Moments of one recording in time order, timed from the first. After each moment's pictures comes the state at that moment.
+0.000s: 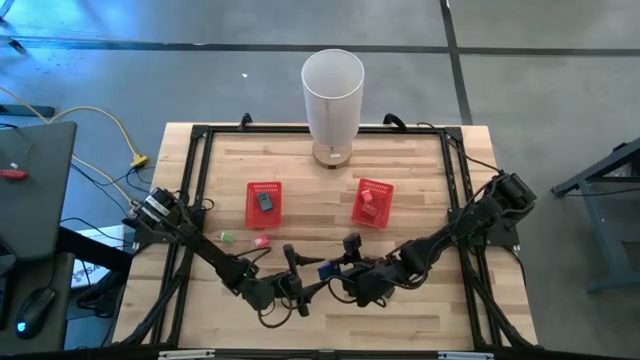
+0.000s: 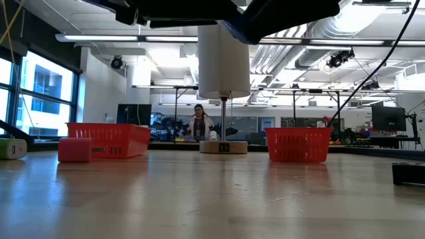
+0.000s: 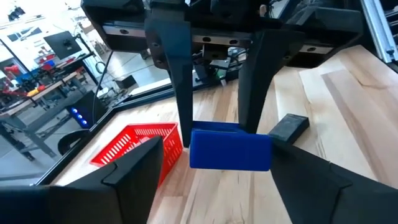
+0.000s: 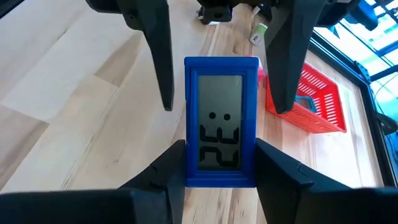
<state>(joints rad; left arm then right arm) -0.65 1.86 0.95 0.77 -0.97 0.21 0.53 1.72 1.18 -0.21 0.53 -0.13</state>
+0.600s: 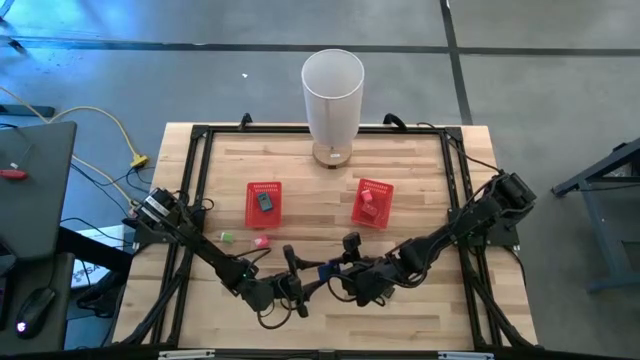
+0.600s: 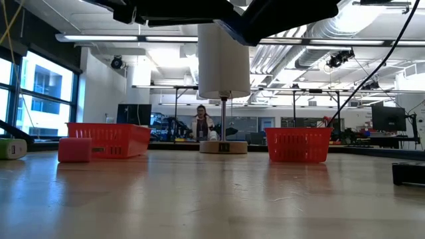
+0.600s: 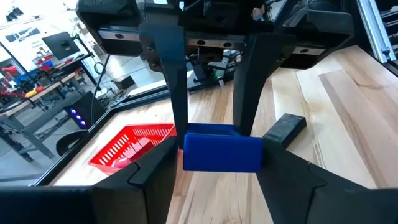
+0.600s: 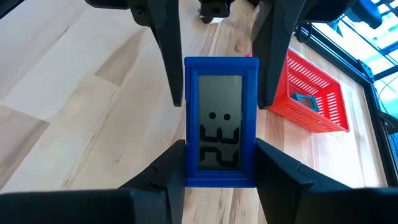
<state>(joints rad) -0.66 1.86 0.95 0.77 -0.97 0.21 0.52 1.72 1.18 -0.21 0.52 -0.13</state>
